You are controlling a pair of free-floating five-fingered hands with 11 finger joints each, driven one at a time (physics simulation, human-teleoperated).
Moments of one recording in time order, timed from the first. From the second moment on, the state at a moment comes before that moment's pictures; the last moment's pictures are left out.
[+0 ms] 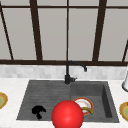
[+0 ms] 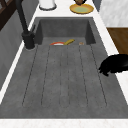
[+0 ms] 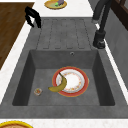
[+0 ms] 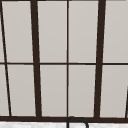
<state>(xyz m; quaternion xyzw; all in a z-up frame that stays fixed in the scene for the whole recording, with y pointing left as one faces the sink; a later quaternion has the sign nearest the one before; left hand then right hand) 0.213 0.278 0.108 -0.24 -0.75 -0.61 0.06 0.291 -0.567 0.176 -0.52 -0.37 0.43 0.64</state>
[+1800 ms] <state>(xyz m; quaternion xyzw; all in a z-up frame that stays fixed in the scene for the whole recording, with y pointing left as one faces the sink) 0.213 0.278 0.108 -0.24 -0.75 -0.61 0.06 0.350 -0.281 0.200 -0.56 -0.41 0.39 0.60</state>
